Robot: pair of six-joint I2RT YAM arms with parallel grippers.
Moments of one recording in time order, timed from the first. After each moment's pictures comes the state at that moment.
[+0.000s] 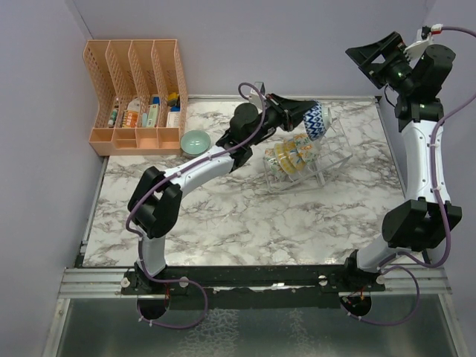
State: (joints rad) left arm -0.73 1.89 1.53 0.62 0.23 -1.75; right arm -0.18 1.60 1.76 -0.16 -0.57 0.77
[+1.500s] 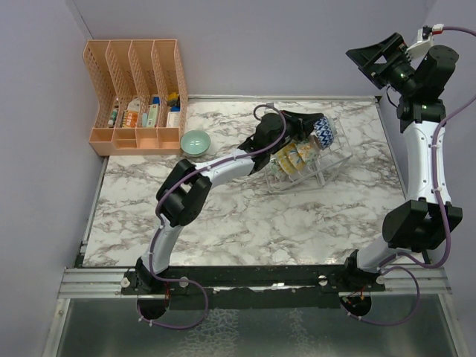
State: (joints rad) left arm -0.80 2.15 1.67 0.54 0.03 -1.89; right arm -0.20 1.59 1.75 -0.14 -0.64 0.78
